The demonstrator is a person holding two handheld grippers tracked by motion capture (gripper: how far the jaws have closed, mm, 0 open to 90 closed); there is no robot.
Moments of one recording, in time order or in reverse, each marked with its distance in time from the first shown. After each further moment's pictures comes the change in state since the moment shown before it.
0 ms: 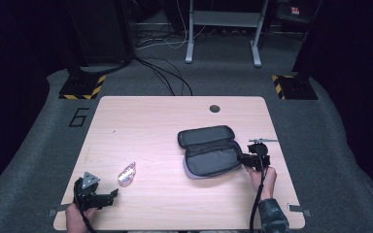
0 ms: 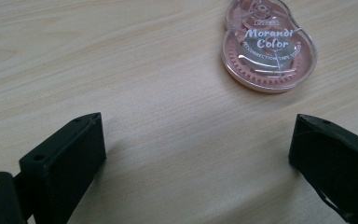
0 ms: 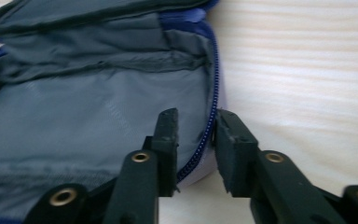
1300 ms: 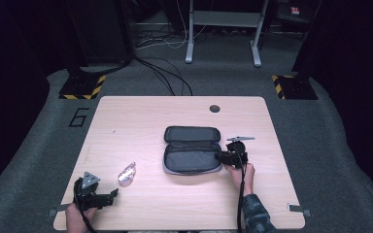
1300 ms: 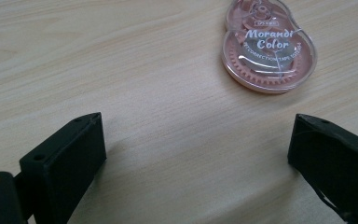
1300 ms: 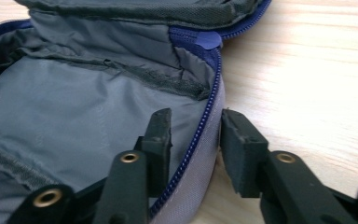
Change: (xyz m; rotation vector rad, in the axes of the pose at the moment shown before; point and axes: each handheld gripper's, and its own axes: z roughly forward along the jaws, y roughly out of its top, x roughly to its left) left arm 0.001 0.001 0.000 0.007 -0.003 0.002; right arm 0.043 0.008 0.046 -0.021 0.141 -0.099
